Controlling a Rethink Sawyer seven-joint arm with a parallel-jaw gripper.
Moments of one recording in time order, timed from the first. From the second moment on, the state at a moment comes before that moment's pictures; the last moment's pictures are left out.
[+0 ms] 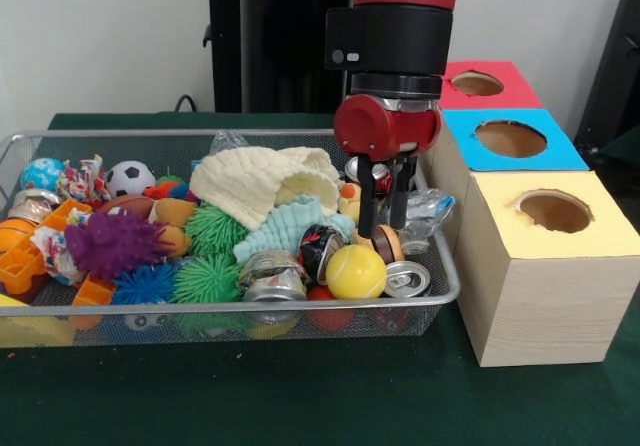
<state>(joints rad) -0.20 -0.62 0.04 1.63 -0.18 0.12 0.85</state>
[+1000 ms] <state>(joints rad) -0.12 -0.60 0.00 1.63 -0.10 0.12 0.85</state>
